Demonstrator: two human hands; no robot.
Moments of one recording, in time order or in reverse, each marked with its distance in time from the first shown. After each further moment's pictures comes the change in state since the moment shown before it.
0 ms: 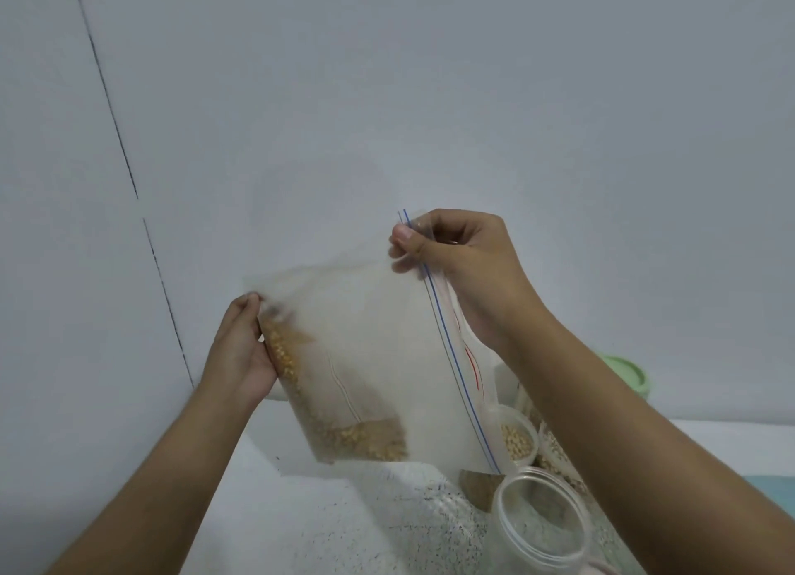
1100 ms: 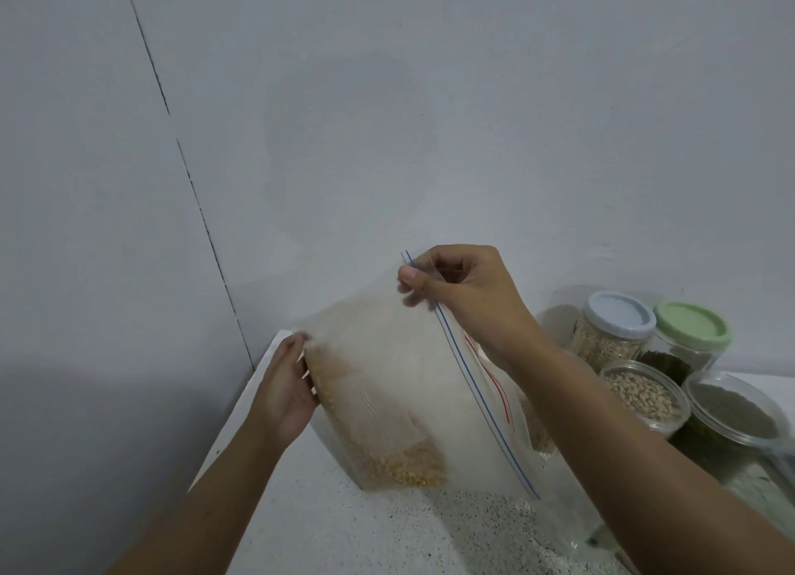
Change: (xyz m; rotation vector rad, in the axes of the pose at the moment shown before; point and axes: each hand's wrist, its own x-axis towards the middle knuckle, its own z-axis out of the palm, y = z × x) left_hand -0.009 -0.085 -0.126 0.120 0.026 -0.231; right_hand -0.034 0.096 0.050 -0.123 -0.105 0.171
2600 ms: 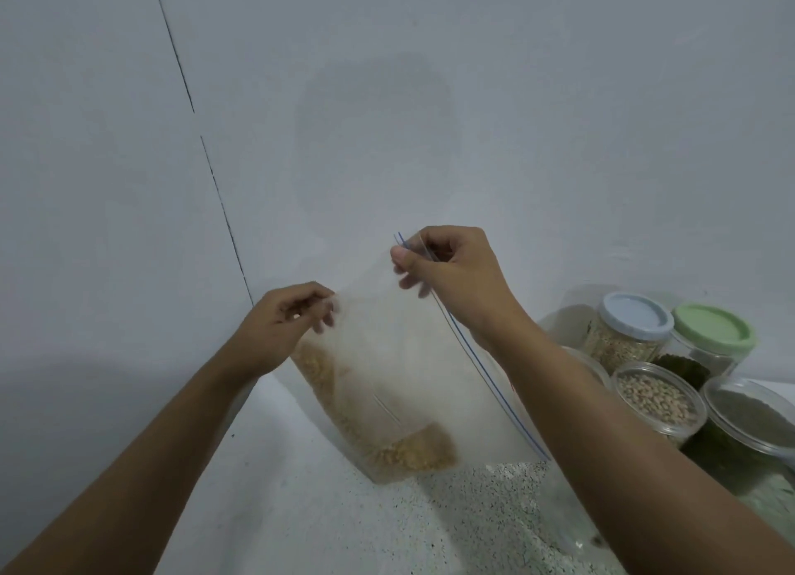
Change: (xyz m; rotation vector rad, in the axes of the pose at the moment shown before) left_hand -0.033 0.084 0.025 1.052 -0.344 0.624; right_hand 0.013 -0.005 0.015 -0.069 0.016 0.004
